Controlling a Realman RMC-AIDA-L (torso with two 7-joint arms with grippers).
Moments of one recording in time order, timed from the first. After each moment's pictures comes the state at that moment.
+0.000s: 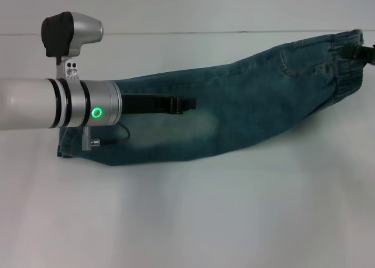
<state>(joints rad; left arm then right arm) -0.68 -2.17 1.04 0.70 2.00 1.09 -2.14 0.54 2.00 -0.52 -0.73 -2.02 -1.23 2.02</state>
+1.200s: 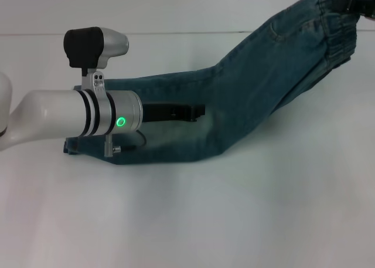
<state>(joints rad) -0.72 -2.18 1.22 0.57 1.83 0.87 -2.06 0.60 2.01 -0.53 -0.91 -1.97 -1.41 2.11</state>
